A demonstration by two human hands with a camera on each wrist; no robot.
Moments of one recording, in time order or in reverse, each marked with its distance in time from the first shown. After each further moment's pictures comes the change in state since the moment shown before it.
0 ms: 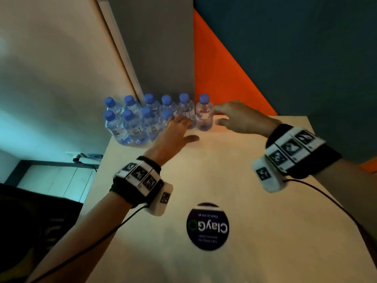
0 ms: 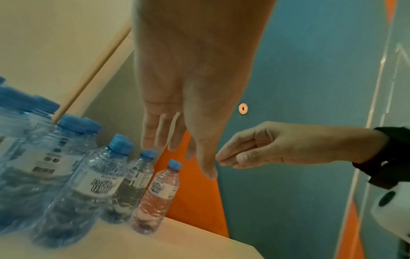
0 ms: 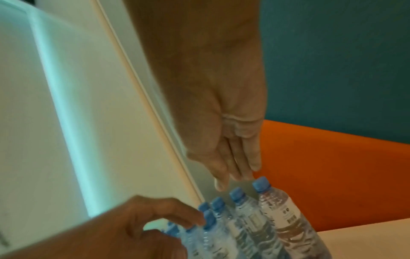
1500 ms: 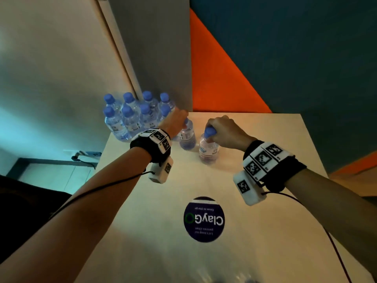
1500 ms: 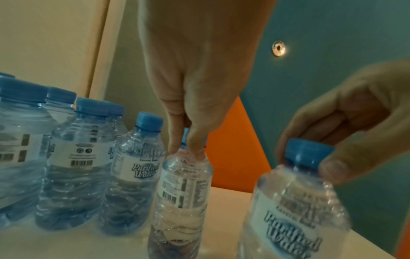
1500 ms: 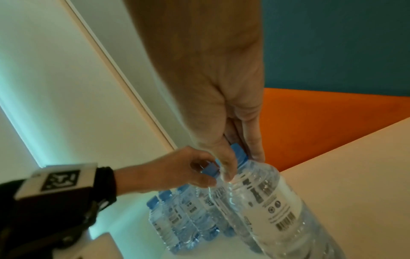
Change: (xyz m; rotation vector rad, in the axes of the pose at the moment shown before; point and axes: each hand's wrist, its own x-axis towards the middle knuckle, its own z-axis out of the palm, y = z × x) left_hand 0.063 -0.019 0.013 0.226 -0.115 -0.027; right_hand -0.007 -0.006 0.053 0.167 0.033 0.160
